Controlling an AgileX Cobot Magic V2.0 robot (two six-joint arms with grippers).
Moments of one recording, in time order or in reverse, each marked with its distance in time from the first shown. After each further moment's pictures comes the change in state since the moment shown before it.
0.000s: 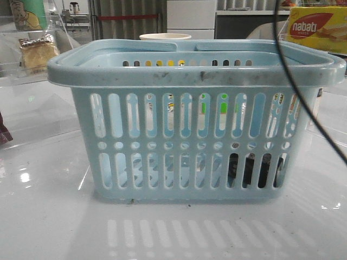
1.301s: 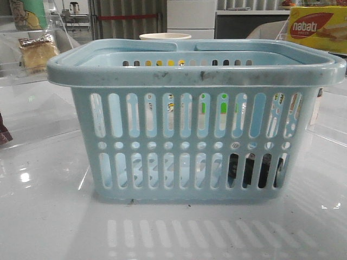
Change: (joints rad) left arm 0.000 0.667 -0.220 -0.043 -0.338 0.000; right arm 0.000 -0.643 0.452 -0.047 0.038 -0.006
